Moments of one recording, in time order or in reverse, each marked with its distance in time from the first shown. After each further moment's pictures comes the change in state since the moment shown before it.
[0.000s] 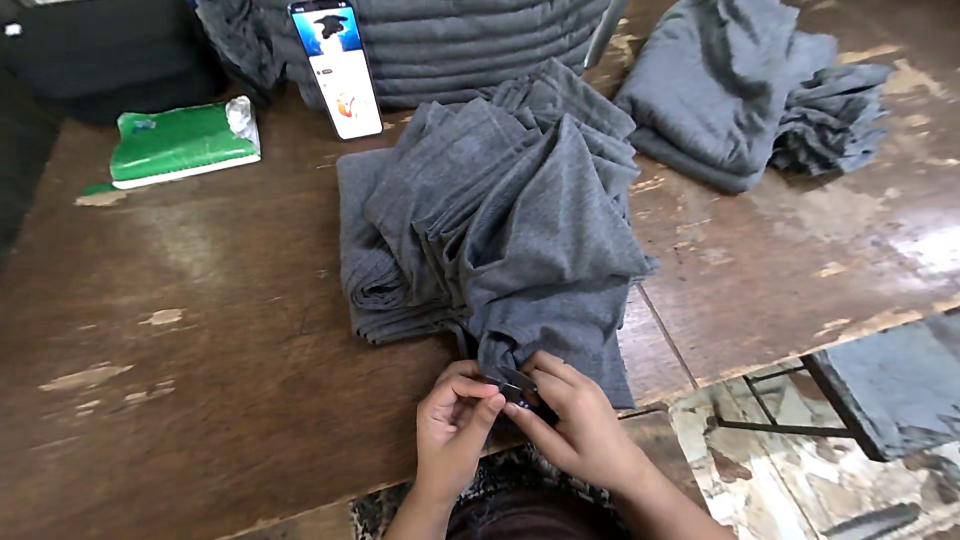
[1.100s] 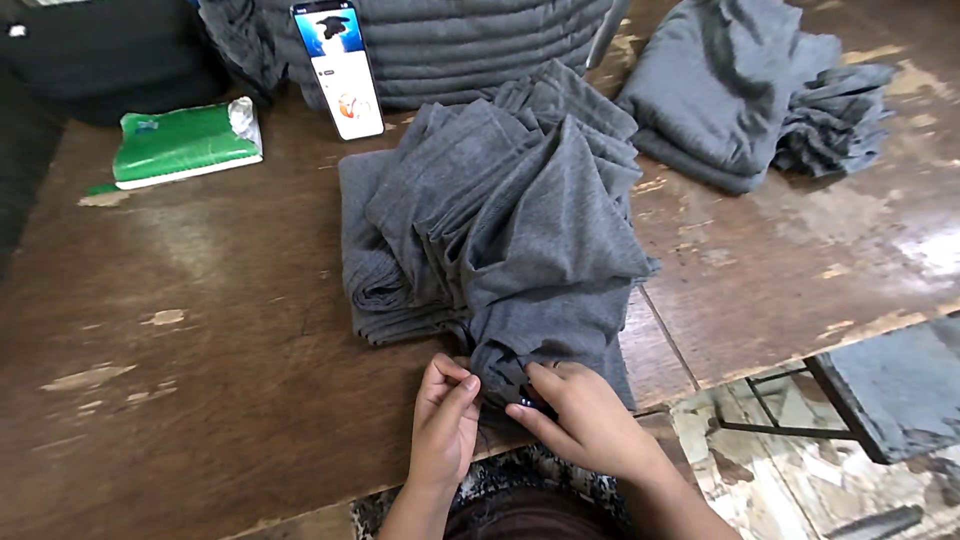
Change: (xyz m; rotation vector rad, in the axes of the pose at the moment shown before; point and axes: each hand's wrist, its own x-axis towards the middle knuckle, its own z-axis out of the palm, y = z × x) left_hand 0.009 0.007 0.002 -0.368 0.190 -0.252; right_hand 0.006 0.007 -0.011 -0.178 -0.141 -0.055
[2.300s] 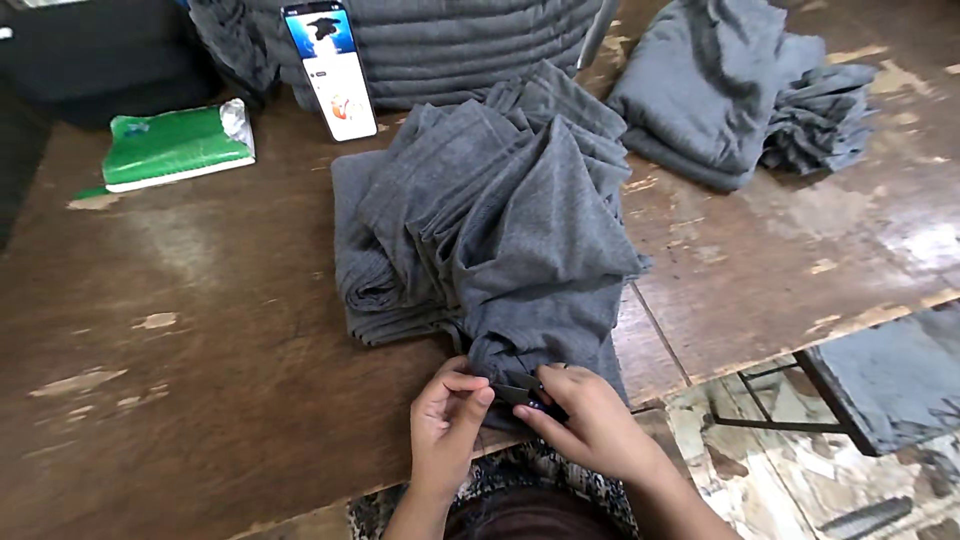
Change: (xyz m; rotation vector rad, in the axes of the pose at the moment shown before) left_hand -0.005 -0.007 -0.004 0.397 -0.126 0.252; right_hand -0.018 0.008 0.000 0.065 0.062 0.048
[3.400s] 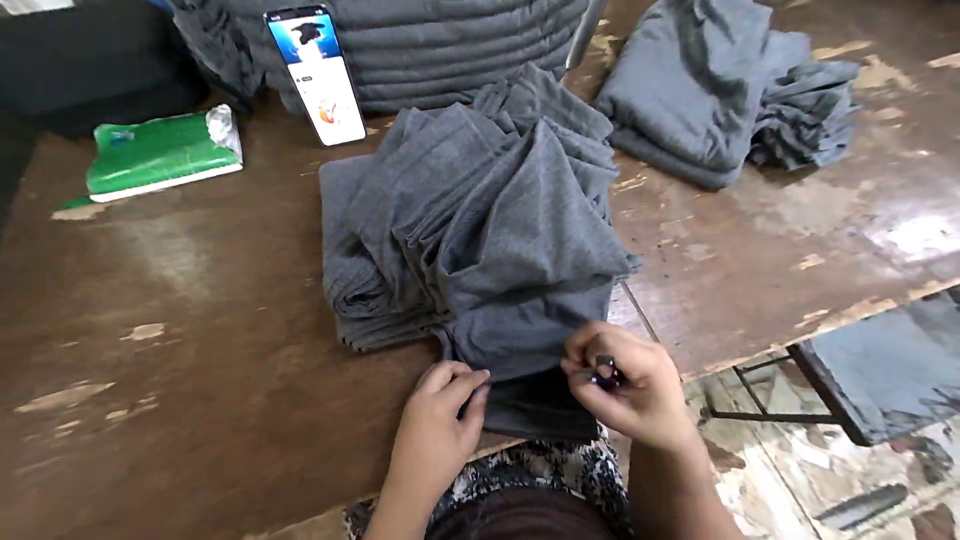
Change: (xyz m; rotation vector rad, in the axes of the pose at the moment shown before) left_hand 0.014 0.013 -0.009 1.143 -0.254 0.157; right_hand 0.020 0.017 -0.041 0.272 0.270 -0.160
